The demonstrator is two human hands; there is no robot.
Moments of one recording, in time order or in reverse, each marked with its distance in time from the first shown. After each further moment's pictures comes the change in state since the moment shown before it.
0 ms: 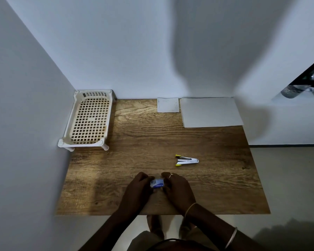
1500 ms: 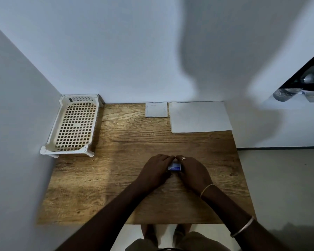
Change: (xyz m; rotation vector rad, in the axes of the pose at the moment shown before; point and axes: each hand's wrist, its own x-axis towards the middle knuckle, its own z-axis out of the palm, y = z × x) left_hand 0.120 0.095 0.016 0.224 -0.075 0.323; right_hand 0.050 0.065 -0.104 -0.299 0.055 -0.085
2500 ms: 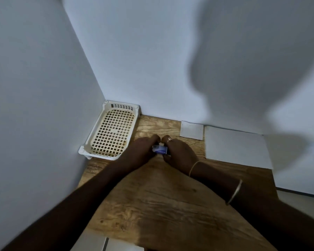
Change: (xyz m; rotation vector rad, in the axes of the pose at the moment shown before) left_hand -0.026 -0.132 -0.151 -0.067 0.260 -0.131; right_hand 0.148 -0.155 -0.027 0.040 0.003 -0.406
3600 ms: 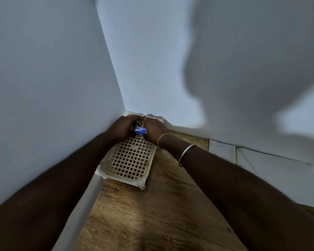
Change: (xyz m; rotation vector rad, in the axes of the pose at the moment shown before) left_hand 0.061 -0.208 -0.092 -0.013 0.039 -0.210; right_hand 0.244 -0.076 0.076 0.001 -0.056 -0.055
